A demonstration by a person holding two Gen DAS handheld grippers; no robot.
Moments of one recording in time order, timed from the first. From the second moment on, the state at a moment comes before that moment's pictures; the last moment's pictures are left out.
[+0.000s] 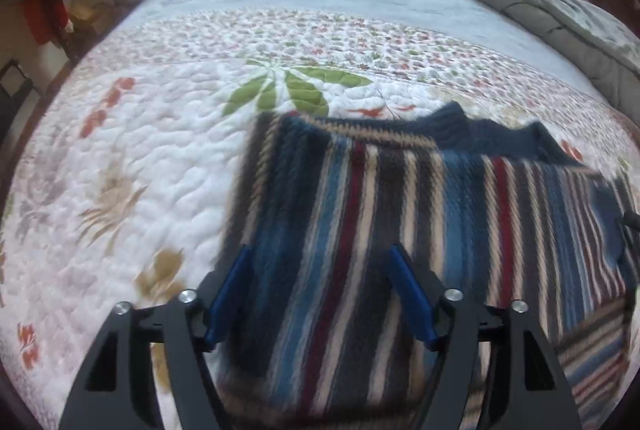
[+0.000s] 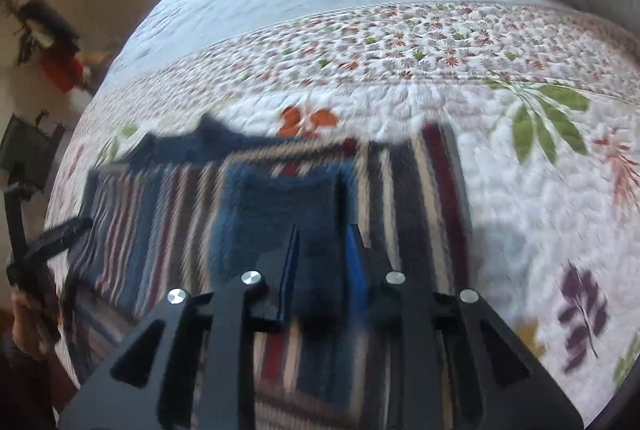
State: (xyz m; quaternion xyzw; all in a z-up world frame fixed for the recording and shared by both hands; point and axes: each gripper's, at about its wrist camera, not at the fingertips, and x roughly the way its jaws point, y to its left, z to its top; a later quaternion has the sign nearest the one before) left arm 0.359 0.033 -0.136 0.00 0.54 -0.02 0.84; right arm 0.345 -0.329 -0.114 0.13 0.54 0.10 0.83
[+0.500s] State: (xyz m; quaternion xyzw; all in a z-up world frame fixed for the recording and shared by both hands) left arm 0.128 0.096 -0.118 0.04 0.58 -0.02 0.81; right arm 0.082 -0.324 -0.122 0.14 0.59 0.12 0.79
